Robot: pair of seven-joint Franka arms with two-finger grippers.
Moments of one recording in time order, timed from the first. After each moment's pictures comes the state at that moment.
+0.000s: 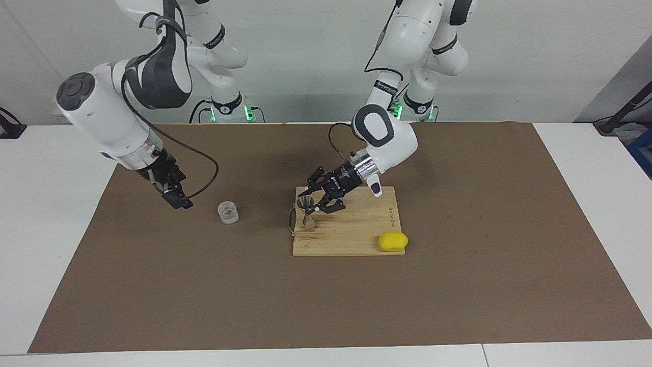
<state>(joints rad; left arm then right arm) -0.72 0.36 0.08 -1.91 -1.90 2.56 -1.00 -0.19 0.23 0.13 -1.73 0.26 1.84 1.17</state>
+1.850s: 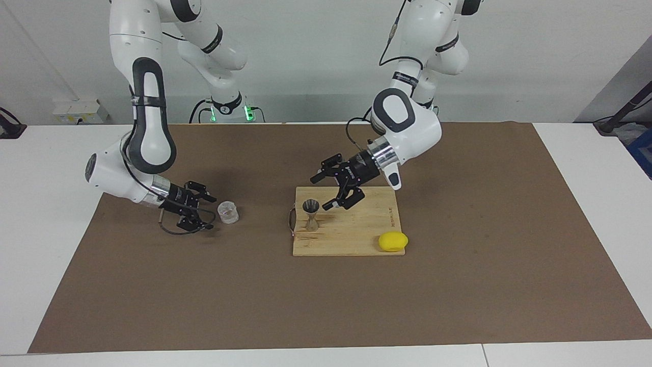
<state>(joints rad) -0.52 0.21 0.10 -1.91 -1.42 2.35 -1.02 -0.29 0.36 0.13 -2.02 0.74 2.06 0.95</state>
